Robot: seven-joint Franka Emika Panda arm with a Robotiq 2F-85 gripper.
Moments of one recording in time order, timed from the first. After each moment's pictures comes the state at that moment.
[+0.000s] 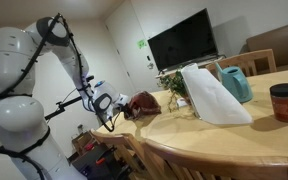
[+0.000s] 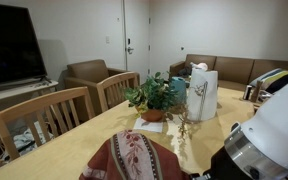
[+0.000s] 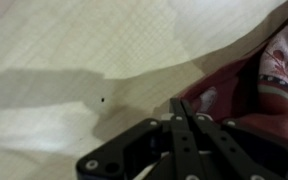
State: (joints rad) arm 0.49 0.50 0.16 -2.54 0.41 3.47 0.65
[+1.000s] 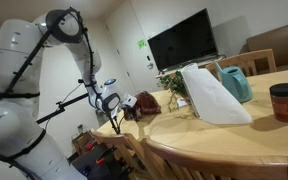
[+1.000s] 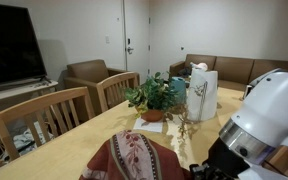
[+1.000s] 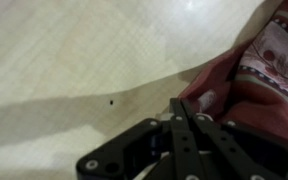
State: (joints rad) arm -0.03 0.58 0.49 -2.53 0.18 3.42 0.65
